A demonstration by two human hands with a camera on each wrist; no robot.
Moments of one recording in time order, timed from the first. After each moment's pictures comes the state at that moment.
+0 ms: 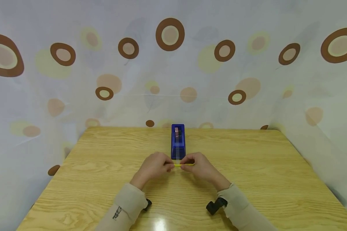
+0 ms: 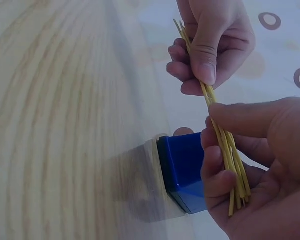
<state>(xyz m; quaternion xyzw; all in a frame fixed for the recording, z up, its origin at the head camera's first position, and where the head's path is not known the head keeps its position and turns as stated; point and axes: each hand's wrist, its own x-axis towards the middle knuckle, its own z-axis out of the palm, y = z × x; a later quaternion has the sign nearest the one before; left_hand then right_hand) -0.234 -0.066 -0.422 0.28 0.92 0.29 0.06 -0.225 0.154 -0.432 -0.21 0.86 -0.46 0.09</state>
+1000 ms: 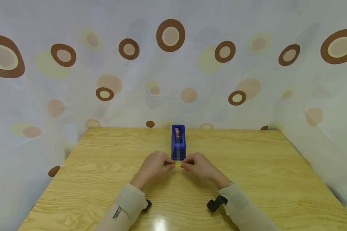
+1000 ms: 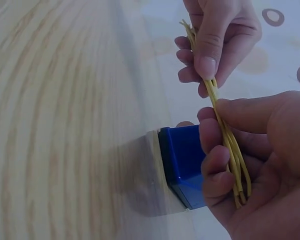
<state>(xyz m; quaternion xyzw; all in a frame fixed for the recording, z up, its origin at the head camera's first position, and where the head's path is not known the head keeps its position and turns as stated) -0.235 -0.066 -0.423 0.28 0.92 0.28 0.00 -0.234 0.155 -0.434 -0.23 0.86 -0.44 0.12</state>
